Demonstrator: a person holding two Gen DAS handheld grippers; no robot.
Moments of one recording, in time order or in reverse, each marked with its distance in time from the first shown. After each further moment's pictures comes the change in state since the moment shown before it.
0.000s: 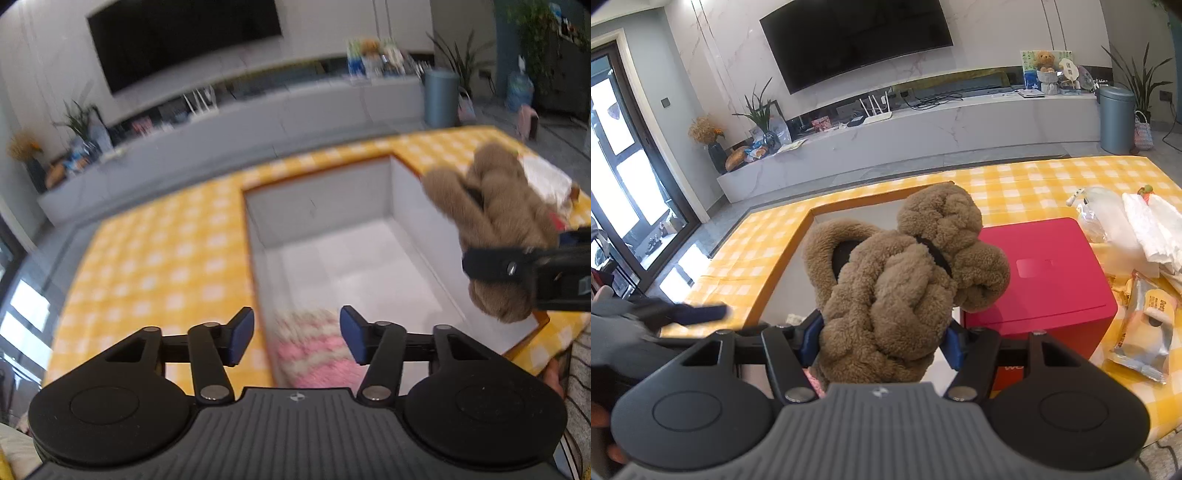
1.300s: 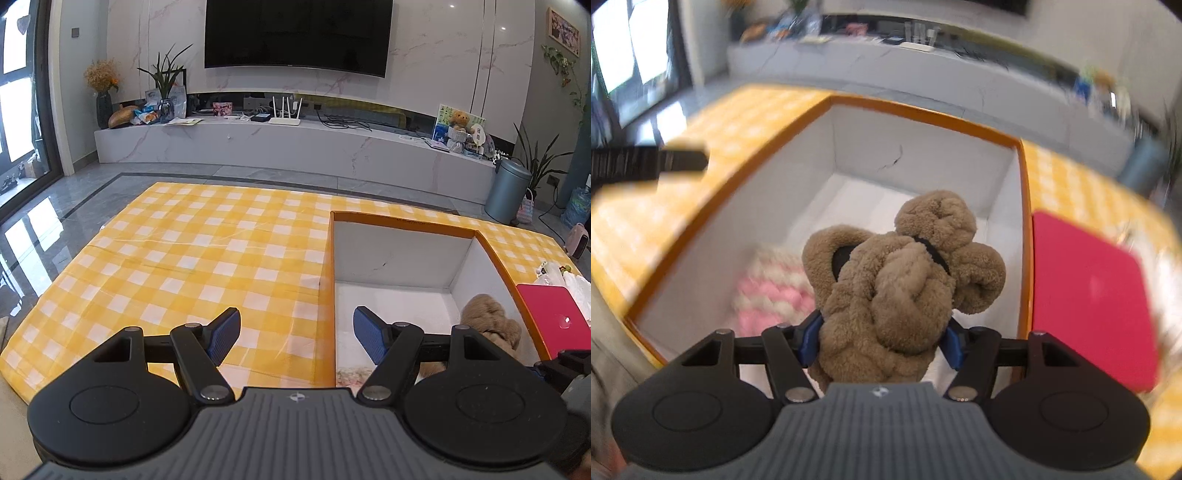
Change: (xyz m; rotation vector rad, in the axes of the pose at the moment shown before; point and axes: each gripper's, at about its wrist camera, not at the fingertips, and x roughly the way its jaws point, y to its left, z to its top) left arm 0.026 0.053 -0.008 -0.379 -0.069 0.053; right arm 0.092 0.054 -0.020 -0.444 0.261 -0.177
